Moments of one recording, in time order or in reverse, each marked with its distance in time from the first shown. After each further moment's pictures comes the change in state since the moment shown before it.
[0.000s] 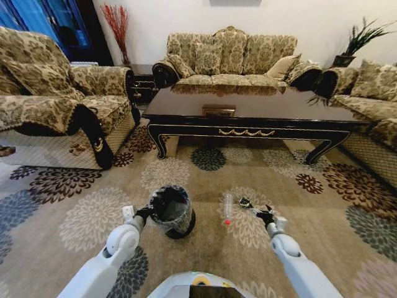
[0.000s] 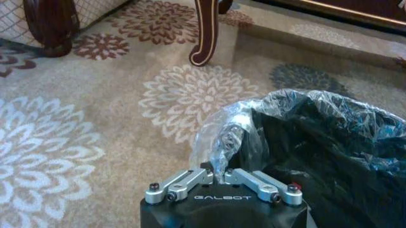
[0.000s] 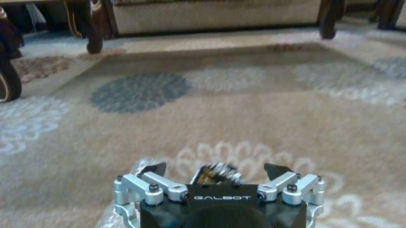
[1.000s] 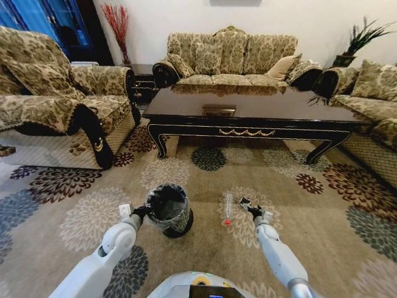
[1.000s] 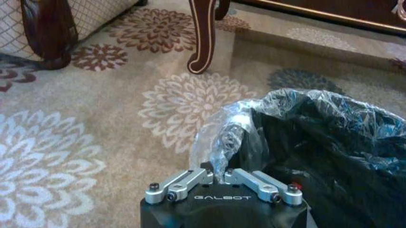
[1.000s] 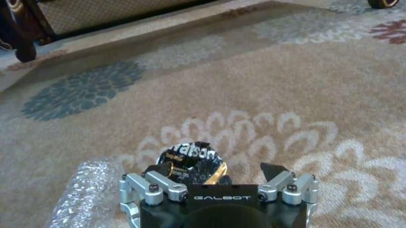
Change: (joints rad) left arm -0.031 0.068 0.017 -0.019 -0.054 -0.001 -0.035; right arm 0.256 0.152 0.074 -0.461 0.062 0.070 -0.054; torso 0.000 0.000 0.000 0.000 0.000
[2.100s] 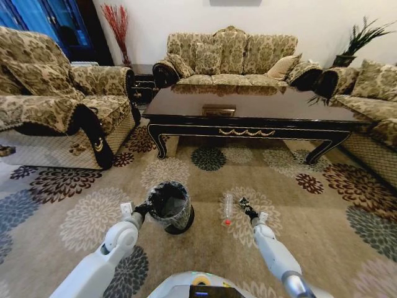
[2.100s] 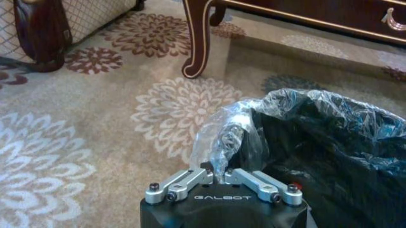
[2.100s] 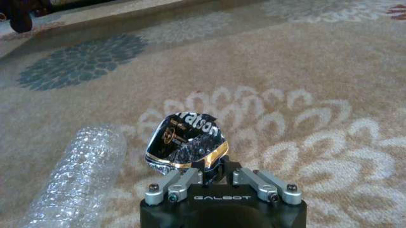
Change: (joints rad) left arm -0.020 -0.022 0.030 0.008 0.023 -0.029 0.002; right arm 0.043 0.027 -0.025 -0.094 -0.053 -0.011 -0.003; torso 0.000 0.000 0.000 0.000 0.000
